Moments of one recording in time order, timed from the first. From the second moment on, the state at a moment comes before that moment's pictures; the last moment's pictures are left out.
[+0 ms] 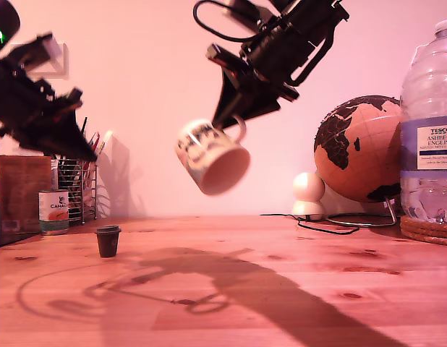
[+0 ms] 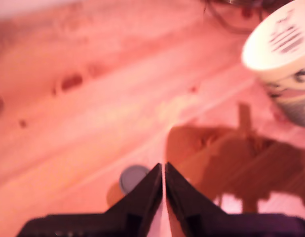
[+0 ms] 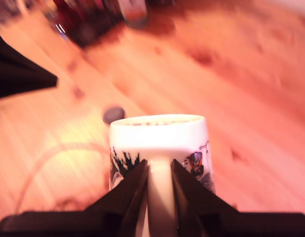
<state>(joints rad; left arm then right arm) -0.13 1.50 0.90 -0.01 0.44 0.15 0.52 1.78 1.46 -0.32 -0.32 -0.13</state>
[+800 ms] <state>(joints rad) -0.11 1.49 0.90 0.05 0.50 0.11 0.52 1.68 1.01 0.35 -0.40 -0.06</state>
